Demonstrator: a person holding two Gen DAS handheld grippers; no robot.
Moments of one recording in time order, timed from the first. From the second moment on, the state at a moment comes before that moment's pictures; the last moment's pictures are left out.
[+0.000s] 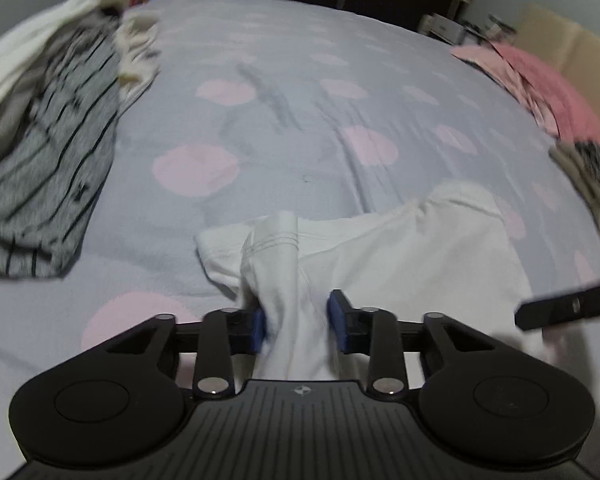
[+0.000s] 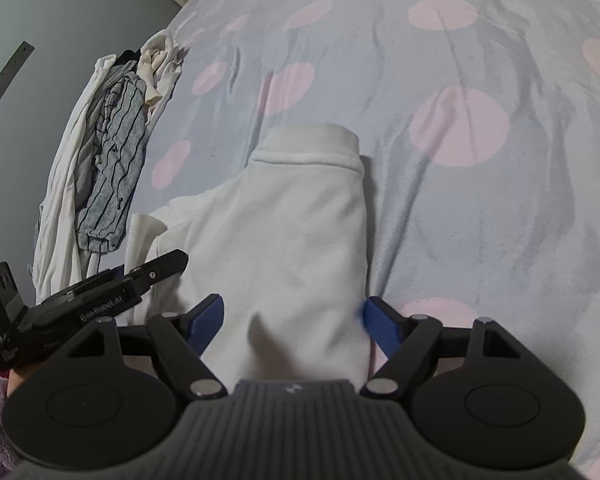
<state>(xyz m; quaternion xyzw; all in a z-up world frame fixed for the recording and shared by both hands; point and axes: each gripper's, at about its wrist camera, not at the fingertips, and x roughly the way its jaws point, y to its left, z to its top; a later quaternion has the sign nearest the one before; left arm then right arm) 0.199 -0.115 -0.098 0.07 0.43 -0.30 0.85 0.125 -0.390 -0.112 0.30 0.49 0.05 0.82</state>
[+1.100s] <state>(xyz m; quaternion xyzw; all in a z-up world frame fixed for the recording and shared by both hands) 0.081 -0.181 -0.116 0.45 0.20 -0.30 0.82 0.127 -0.394 -0.120 0.29 0.50 0.05 0.82</state>
